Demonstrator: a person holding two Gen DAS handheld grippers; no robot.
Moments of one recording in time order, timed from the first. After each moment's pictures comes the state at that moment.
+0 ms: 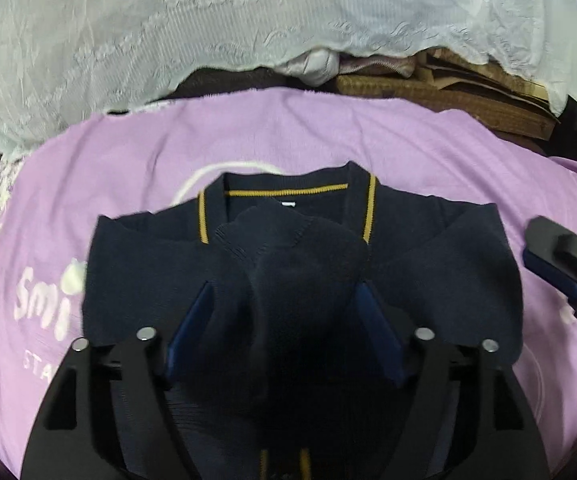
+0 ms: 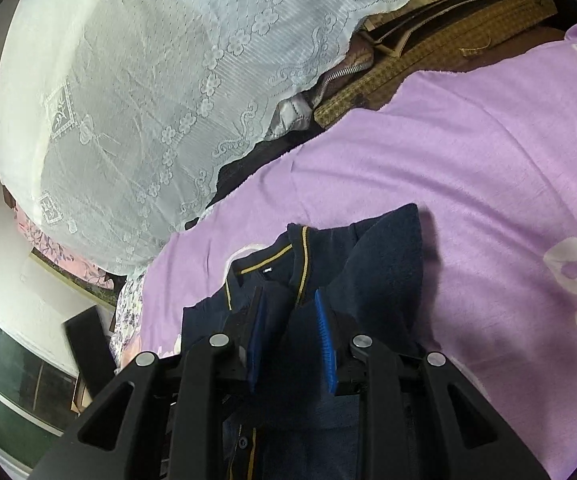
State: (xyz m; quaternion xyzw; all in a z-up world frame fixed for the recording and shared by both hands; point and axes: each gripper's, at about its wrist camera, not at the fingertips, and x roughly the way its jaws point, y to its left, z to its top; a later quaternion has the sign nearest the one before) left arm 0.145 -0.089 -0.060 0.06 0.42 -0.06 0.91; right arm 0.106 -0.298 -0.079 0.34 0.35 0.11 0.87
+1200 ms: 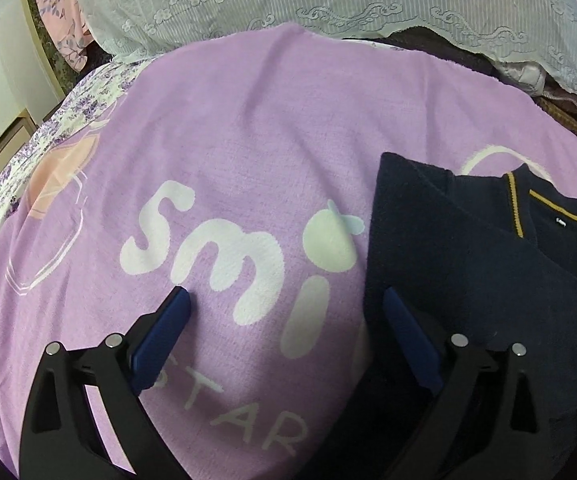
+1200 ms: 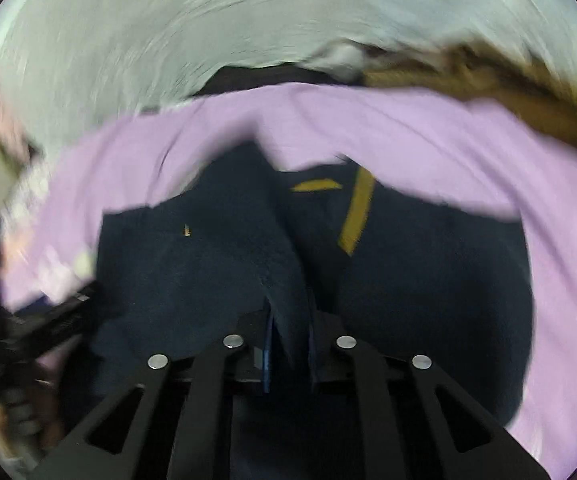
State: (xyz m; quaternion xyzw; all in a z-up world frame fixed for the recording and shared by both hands) left arm 0.175 0.092 -0.107 -0.01 0.46 0.15 0.87; right arm 0.134 -0.191 -0.107 0.15 0.43 0.04 0.89
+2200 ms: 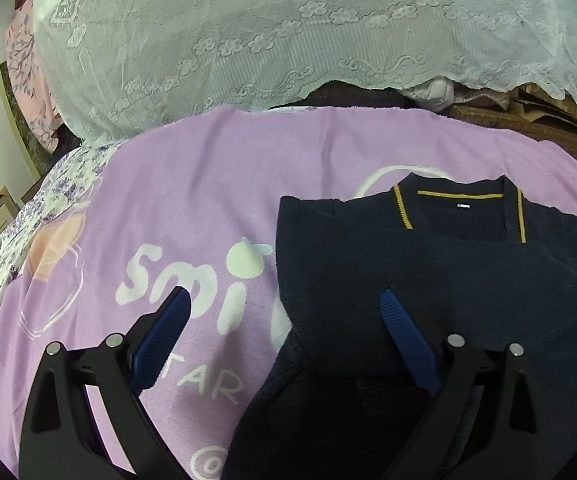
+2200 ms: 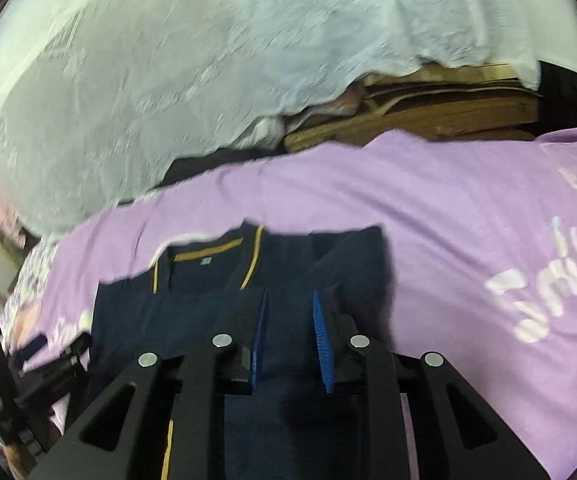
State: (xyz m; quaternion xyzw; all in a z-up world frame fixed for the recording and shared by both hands) left arm 0.125 0.036 -0.074 0.07 0.36 0.07 0.93; right arm 0.088 -0.238 -0.088 0.15 0.34 -0.01 0.93
